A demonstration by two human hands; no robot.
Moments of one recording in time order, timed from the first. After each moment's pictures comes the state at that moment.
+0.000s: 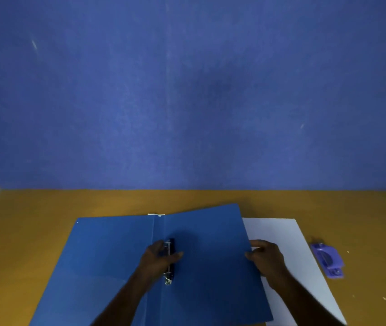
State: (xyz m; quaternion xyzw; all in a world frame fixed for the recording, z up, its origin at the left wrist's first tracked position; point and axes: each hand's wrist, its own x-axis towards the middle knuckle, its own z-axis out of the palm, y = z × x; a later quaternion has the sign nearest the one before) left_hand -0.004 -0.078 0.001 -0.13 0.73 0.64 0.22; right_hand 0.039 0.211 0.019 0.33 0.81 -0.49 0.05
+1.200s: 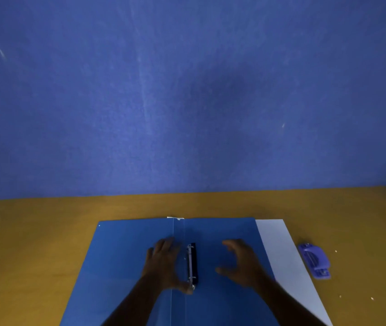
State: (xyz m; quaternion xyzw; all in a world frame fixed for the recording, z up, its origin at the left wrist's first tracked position) left_hand -0.015 -0.024 -0.014 0.19 0.96 0.09 0.17; right_hand 0.032 0.234 -0.015 0.05 0.93 -0.35 0.07
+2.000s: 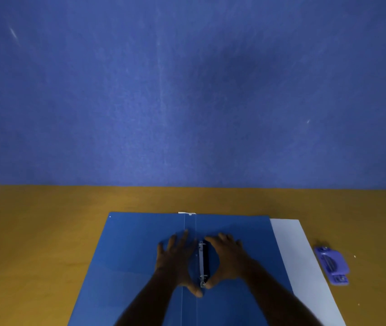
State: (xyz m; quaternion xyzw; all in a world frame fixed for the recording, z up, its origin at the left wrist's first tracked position) left_hand -0.022 -0.018 -0.019 0.21 0.95 0.01 0.24; right_hand -0.010 0.176 -0.008 -0.09 0.97 -0.10 0.22
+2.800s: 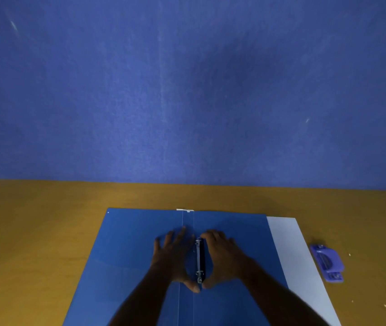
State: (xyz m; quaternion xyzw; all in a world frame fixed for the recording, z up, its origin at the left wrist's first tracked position) left_hand -0.021 -0.025 -0.023 0.22 0.95 0.03 0.21; right_hand 0.000 0.163 0.012 -0.15 0.96 -0.11 0.18
